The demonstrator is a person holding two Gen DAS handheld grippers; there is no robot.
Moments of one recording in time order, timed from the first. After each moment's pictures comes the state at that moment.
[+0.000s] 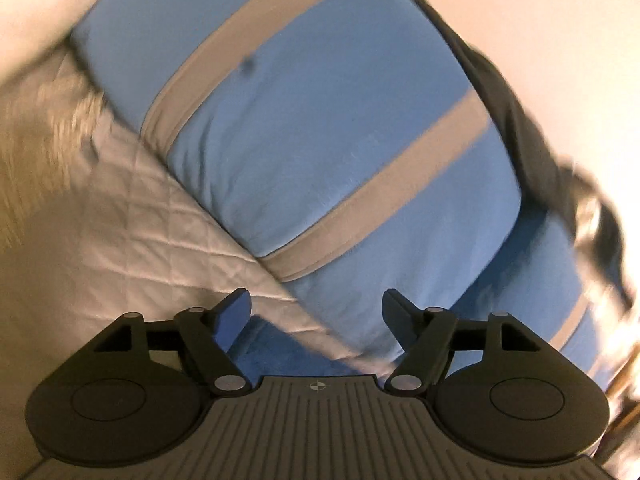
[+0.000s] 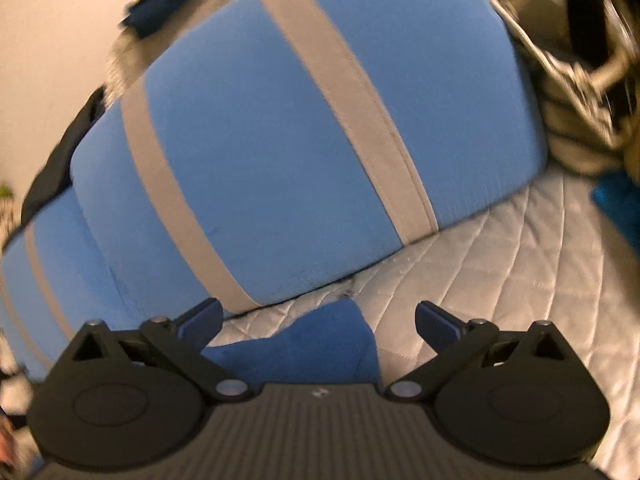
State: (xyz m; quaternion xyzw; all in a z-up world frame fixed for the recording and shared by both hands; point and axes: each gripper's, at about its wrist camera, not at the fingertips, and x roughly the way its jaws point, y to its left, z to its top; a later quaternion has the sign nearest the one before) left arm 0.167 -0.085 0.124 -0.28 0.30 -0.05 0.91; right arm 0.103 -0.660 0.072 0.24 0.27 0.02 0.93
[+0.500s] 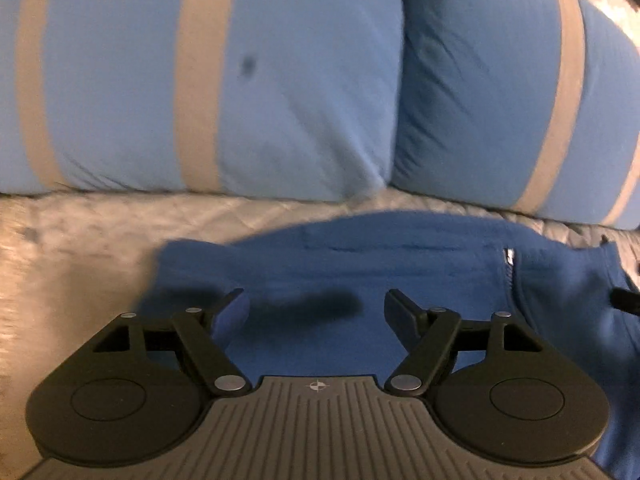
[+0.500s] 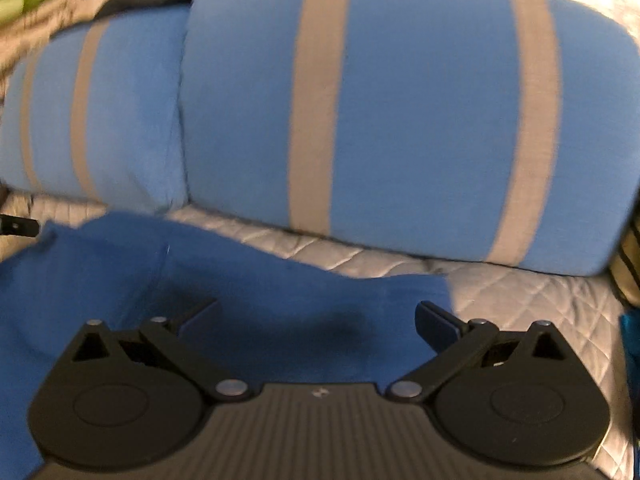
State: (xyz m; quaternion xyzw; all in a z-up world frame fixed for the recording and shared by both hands) left arm 0.177 -0.238 0.097 0.02 0.42 -0.11 0.90; right arm 0.123 -0.532 0.081 -0.02 0.36 0.08 0.93
